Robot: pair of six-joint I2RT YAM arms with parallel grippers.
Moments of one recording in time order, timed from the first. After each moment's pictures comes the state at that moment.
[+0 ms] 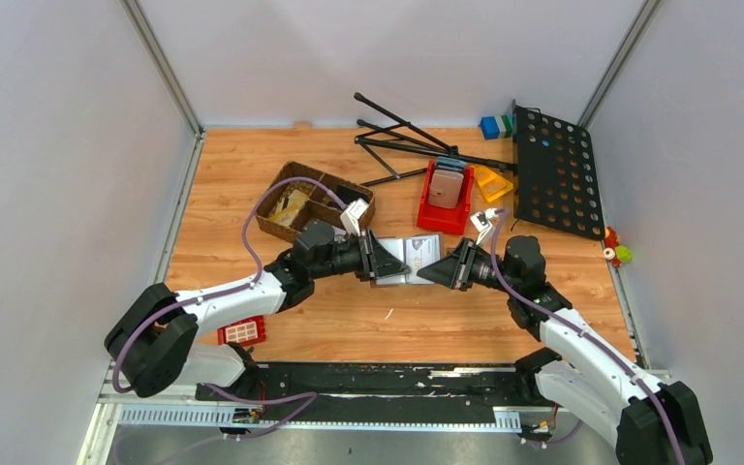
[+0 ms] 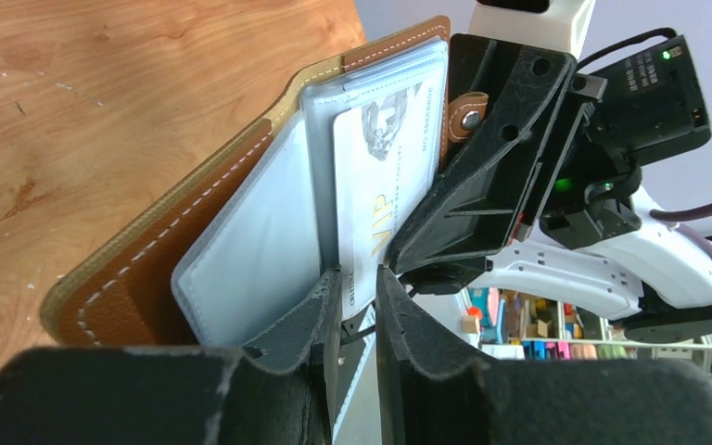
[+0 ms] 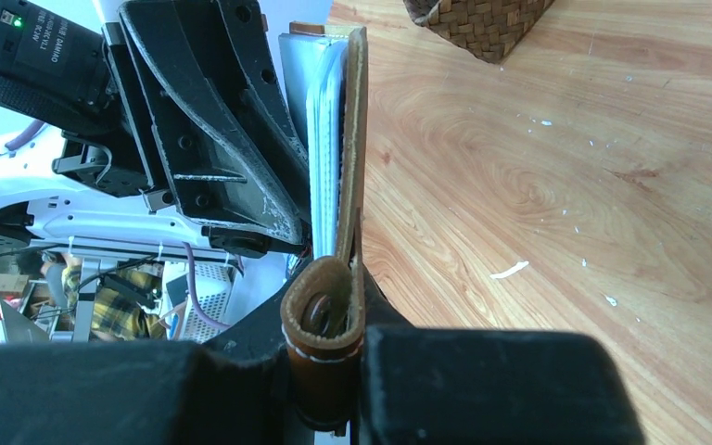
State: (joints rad) left arm -0.79 1.31 0.61 0.49 0.46 -1.00; right arm 0.42 0.86 0.39 0.24 -0.69 0.90
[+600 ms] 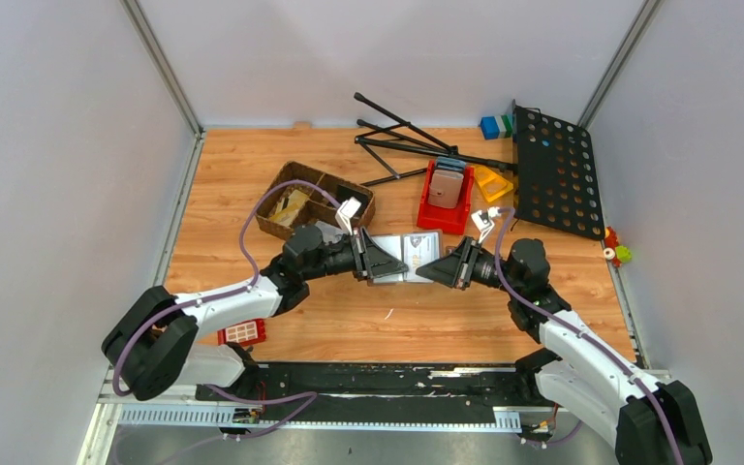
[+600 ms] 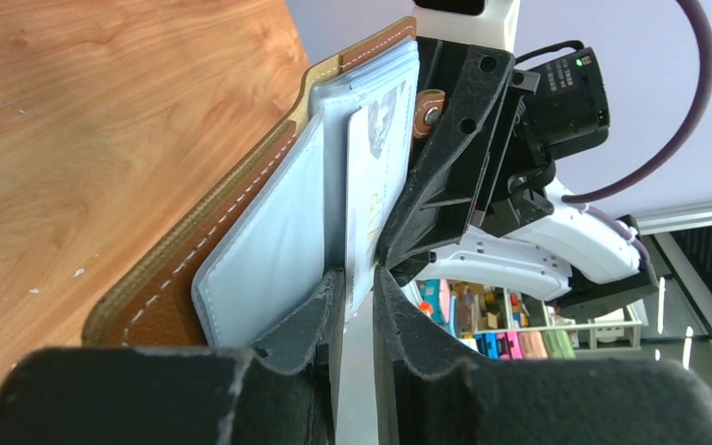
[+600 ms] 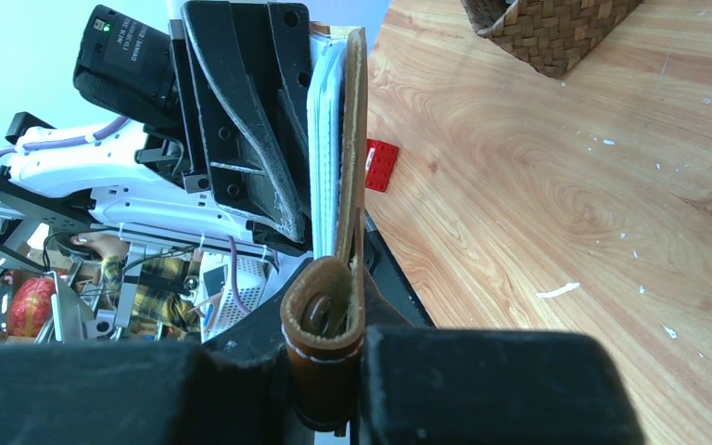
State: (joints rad) left arm -0.76 1.29 0.55 0.66 0.53 -1.11; right arm 0.42 0.86 0.35 0.41 -0.75 1.00
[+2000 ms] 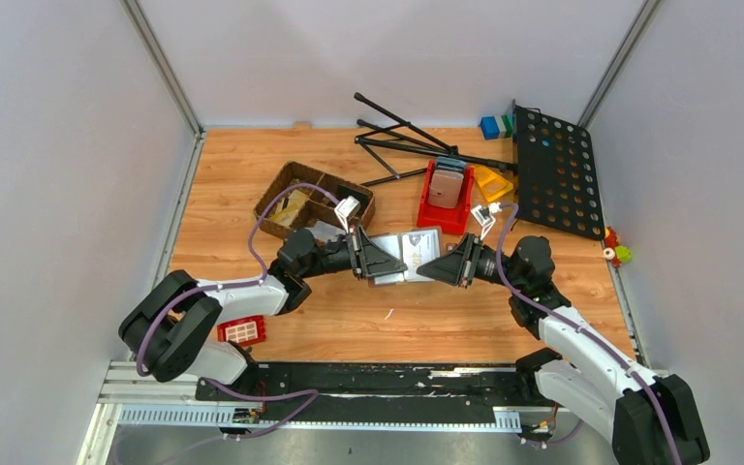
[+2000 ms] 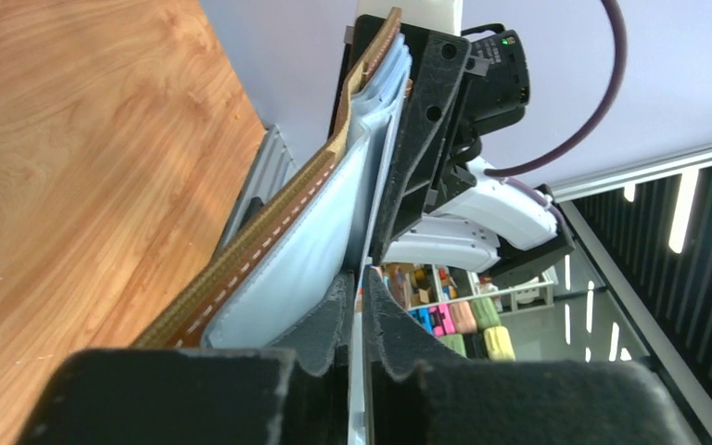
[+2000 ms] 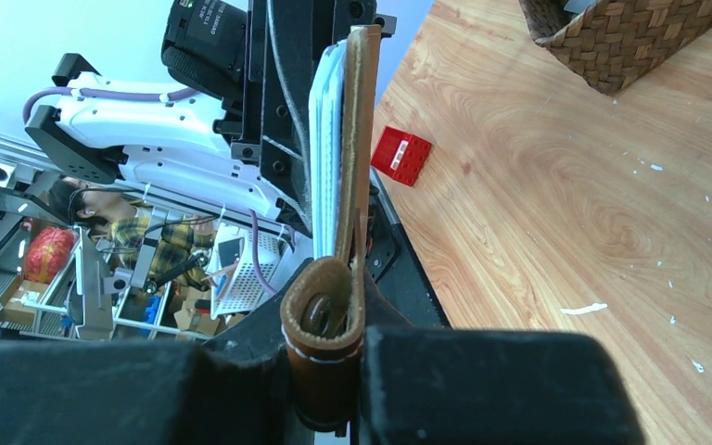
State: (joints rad) left arm -0.72 1.41 0.49 1.05 0.68 -1.32; right arm 0.39 0.90 0.36 0.54 -0.87 1.03
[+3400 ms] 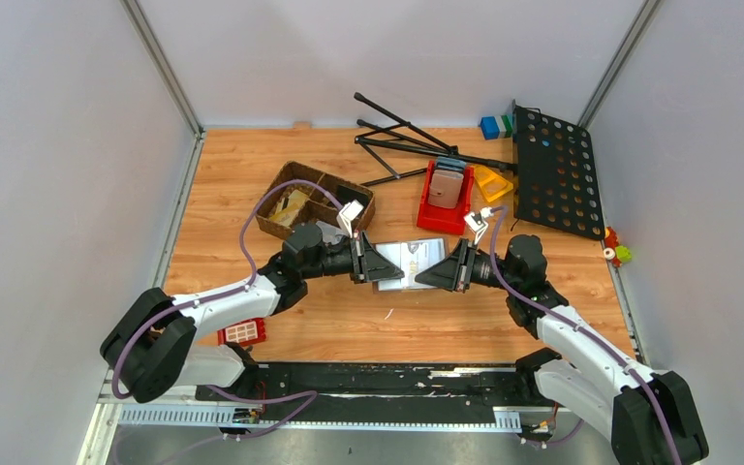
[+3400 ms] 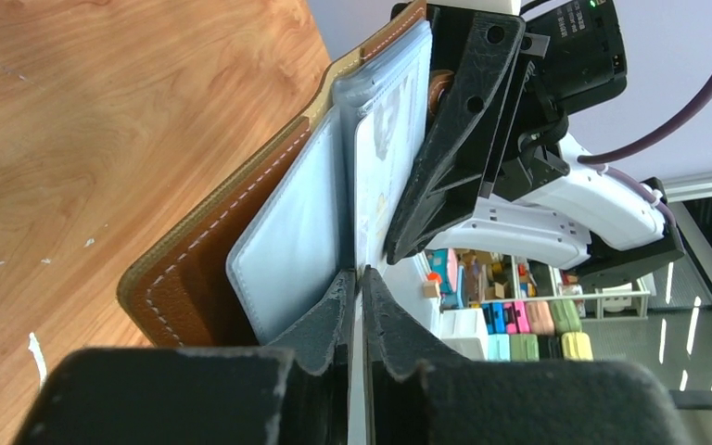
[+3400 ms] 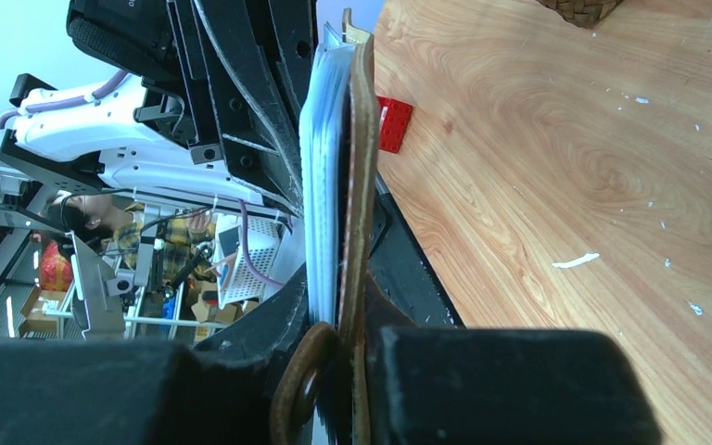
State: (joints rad) left arm -0.73 1.28 0.55 0.60 0.62 -1.07; right arm 0.39 0.91 0.36 0.41 -0.87 1.00
